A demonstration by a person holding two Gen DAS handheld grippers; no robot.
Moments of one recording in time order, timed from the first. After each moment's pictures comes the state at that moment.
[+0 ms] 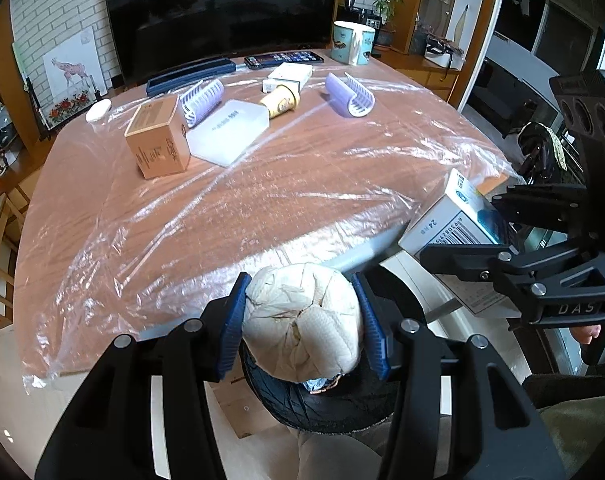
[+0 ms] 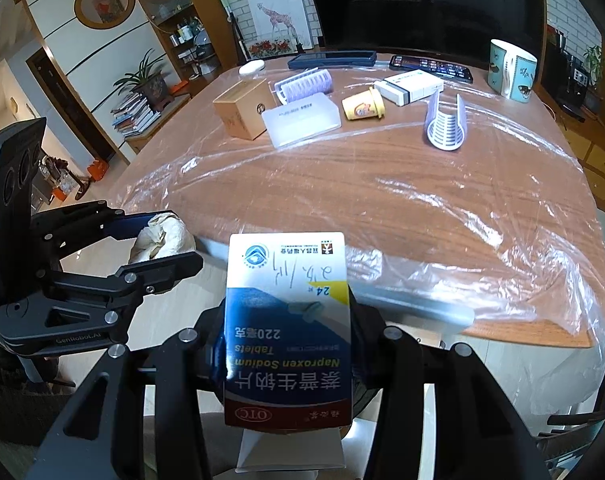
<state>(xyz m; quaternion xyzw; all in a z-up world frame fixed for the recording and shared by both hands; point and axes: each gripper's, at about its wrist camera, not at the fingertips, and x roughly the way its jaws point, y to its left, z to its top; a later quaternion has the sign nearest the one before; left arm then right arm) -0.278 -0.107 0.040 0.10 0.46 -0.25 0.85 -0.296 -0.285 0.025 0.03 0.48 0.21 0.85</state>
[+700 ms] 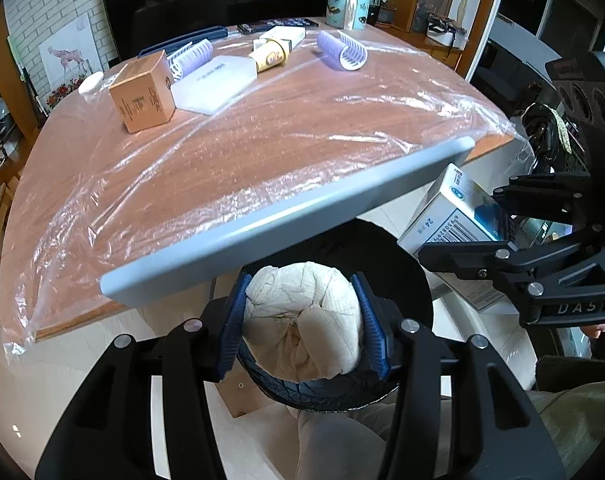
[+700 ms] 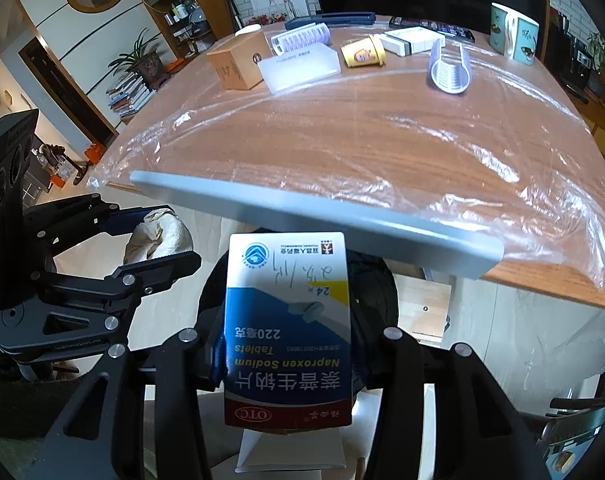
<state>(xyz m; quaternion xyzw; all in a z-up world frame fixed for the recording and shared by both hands) -0.299 -0.113 0.008 0.12 0.49 -0.24 0.83 -0.313 -0.283 -0.008 0.03 0.52 0.21 0.83</state>
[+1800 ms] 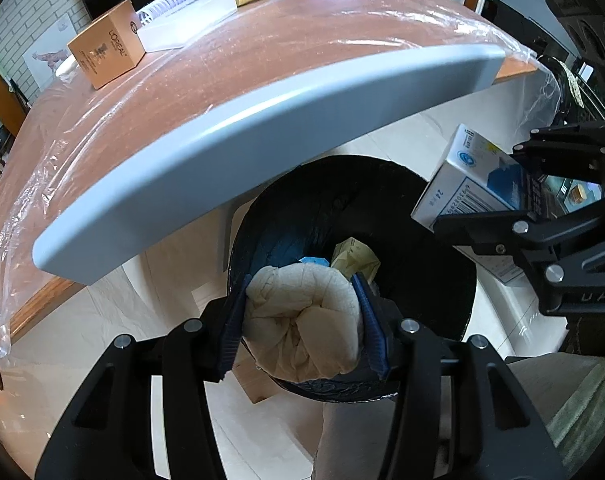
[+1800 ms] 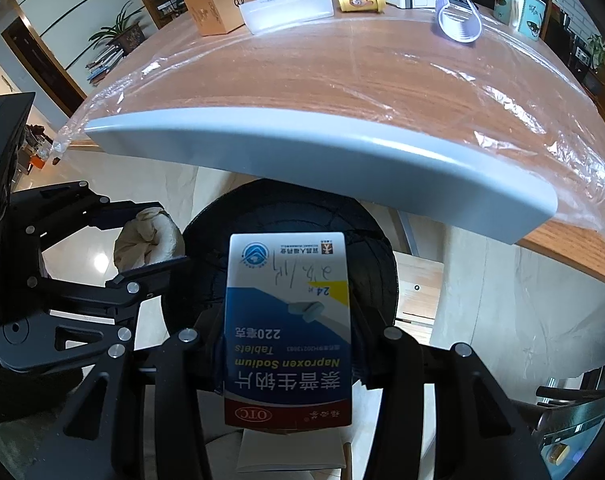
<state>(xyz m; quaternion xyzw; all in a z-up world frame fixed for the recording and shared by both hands) -0.301 -0.128 -0.051 0.19 0.52 -0.23 0.80 -0.309 -0.270 -0.055 0.00 0.56 0.17 0.81</state>
